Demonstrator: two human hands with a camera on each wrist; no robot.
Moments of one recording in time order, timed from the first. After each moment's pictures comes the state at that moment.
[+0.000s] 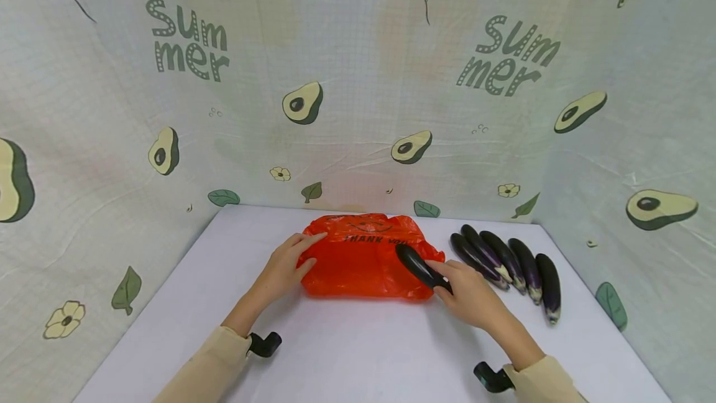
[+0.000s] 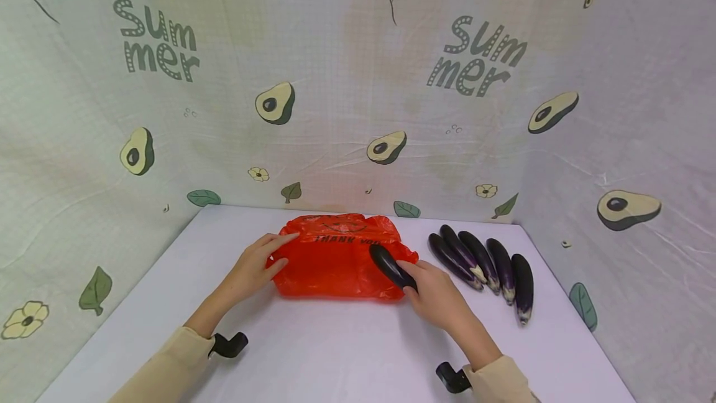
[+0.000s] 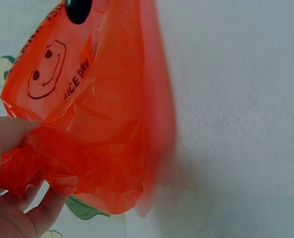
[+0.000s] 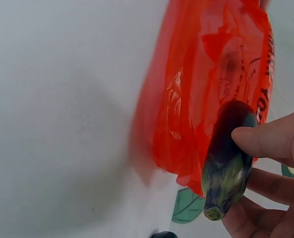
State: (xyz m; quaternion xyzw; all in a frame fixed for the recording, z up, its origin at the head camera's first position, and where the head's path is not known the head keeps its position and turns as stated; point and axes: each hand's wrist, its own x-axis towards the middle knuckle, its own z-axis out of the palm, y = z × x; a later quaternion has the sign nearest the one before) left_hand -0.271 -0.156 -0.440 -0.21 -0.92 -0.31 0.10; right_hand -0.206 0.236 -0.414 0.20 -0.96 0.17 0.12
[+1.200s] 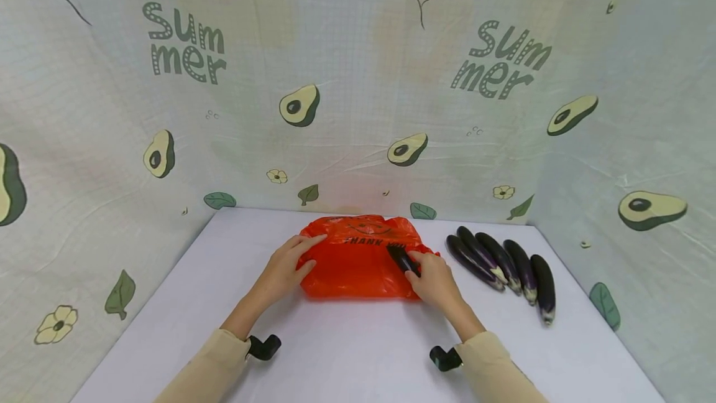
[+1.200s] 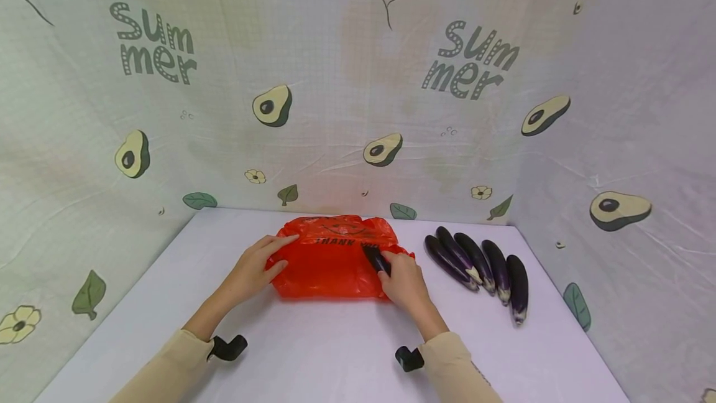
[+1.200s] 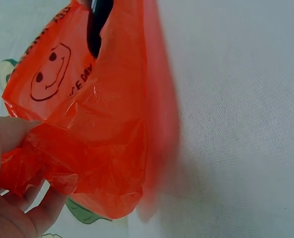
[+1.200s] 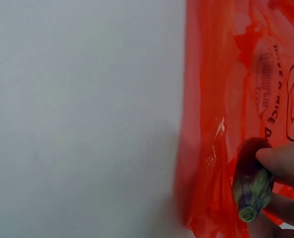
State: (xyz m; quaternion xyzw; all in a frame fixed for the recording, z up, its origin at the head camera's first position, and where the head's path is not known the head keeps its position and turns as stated) left_hand -0.270 -0.151 -0.440 -0.23 -0.91 -0.32 0.12; right_hand -0.258 0.191 -0.452 0.07 -0.96 0.27 0.09
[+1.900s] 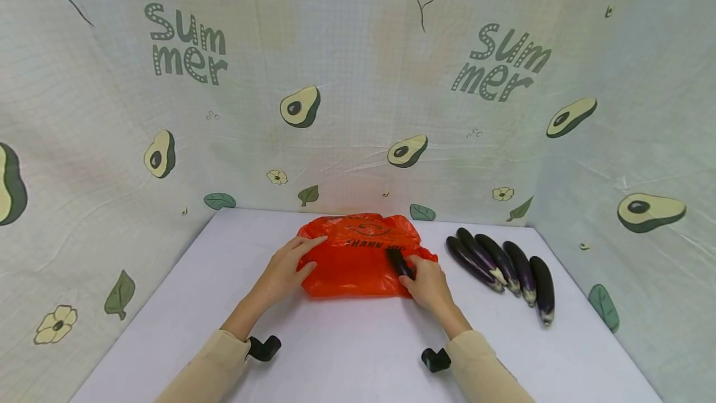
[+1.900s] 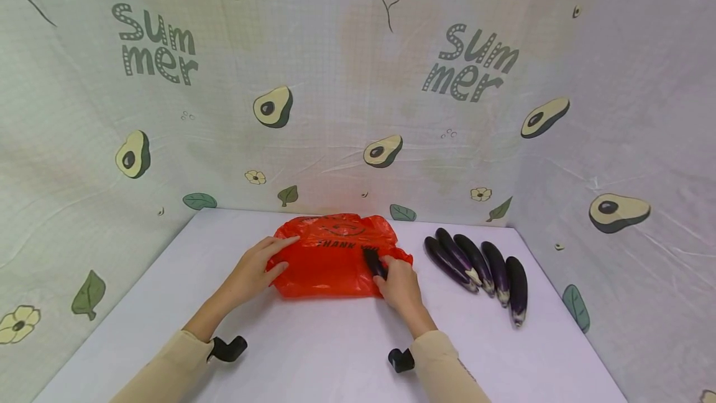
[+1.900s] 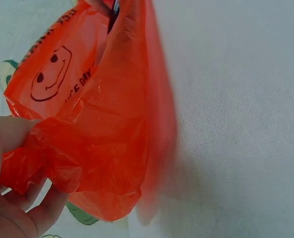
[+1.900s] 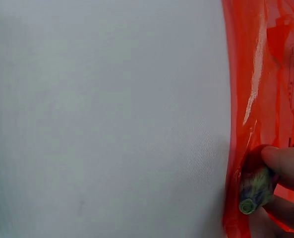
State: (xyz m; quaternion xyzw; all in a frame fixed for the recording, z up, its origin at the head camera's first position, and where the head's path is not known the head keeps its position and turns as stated) left_hand -0.271 -0.150 -0.442 -0.22 -0.92 -0.32 0.11; right_hand -0.264 0.183 -0.469 0.05 -0.95 0.28 0.09
